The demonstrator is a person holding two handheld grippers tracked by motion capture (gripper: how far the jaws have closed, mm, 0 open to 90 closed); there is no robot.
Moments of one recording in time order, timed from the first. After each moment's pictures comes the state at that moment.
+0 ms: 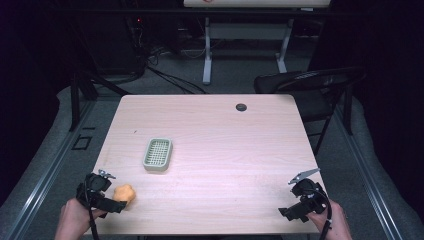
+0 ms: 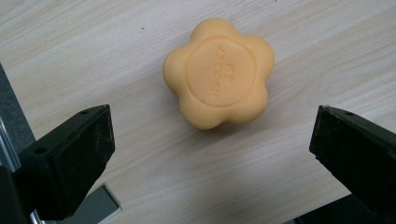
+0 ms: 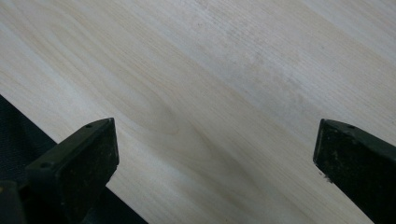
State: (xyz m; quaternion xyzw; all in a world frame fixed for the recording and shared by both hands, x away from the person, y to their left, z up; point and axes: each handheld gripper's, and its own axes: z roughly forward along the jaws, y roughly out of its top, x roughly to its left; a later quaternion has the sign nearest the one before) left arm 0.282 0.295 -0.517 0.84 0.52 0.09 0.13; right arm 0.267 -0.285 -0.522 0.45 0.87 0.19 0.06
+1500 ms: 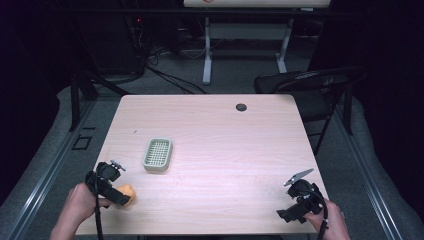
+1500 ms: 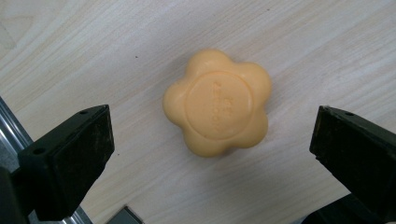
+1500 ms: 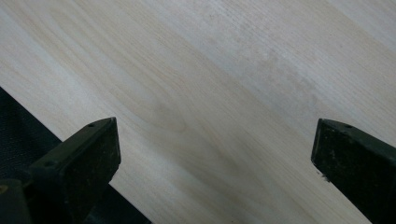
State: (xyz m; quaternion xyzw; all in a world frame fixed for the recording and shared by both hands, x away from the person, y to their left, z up) left arm 0.318 0.279 -0.509 0.88 0.46 0.06 0.07; right arm 0.268 -0.277 -0.526 0.43 0.88 0.16 0.06
